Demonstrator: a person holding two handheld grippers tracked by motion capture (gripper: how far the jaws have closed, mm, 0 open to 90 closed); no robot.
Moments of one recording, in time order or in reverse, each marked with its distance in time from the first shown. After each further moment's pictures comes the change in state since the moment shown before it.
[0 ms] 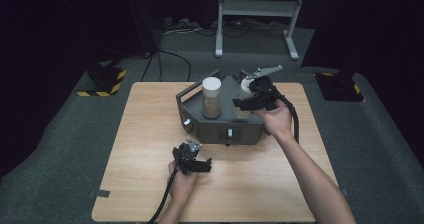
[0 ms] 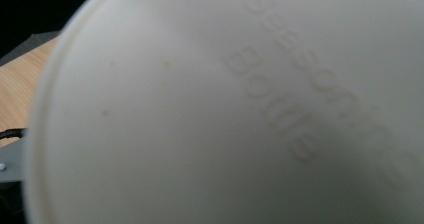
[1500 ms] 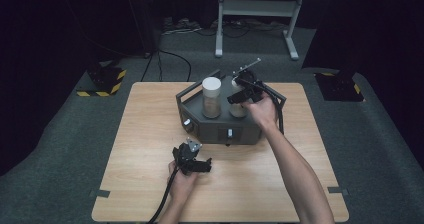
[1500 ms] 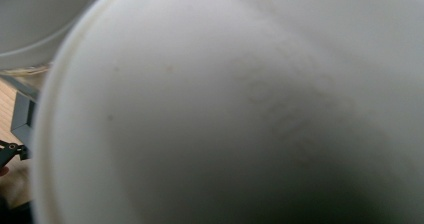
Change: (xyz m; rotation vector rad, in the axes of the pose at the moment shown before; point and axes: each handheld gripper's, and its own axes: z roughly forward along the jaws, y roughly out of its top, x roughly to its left) left arm 0.001 0.003 -0.001 0.020 -0.001 0.021; right arm -0.004 0.047 0.064 0.210 -0.080 0.090
